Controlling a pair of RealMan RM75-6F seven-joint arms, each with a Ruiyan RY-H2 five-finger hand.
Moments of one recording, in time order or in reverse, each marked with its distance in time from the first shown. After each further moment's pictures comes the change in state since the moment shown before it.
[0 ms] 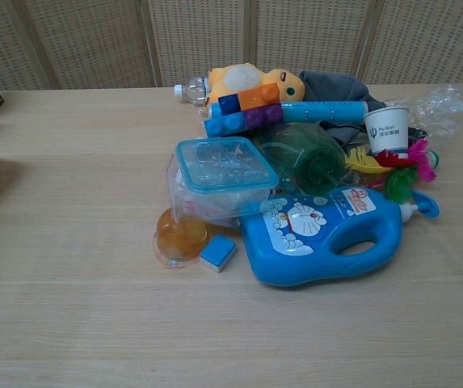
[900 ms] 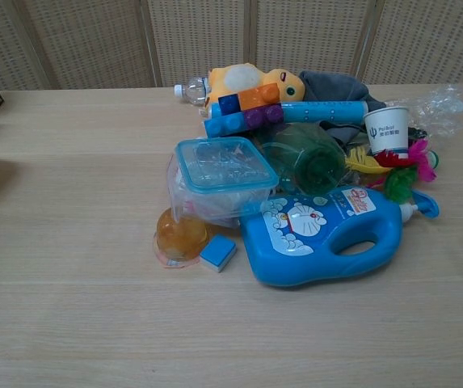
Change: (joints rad) left arm -0.110 -0.022 0.004 -0.002 0.090 -0.132 0.034; right arm -0.028 0.015 -0.005 -0.015 -0.003 0.034 0.007
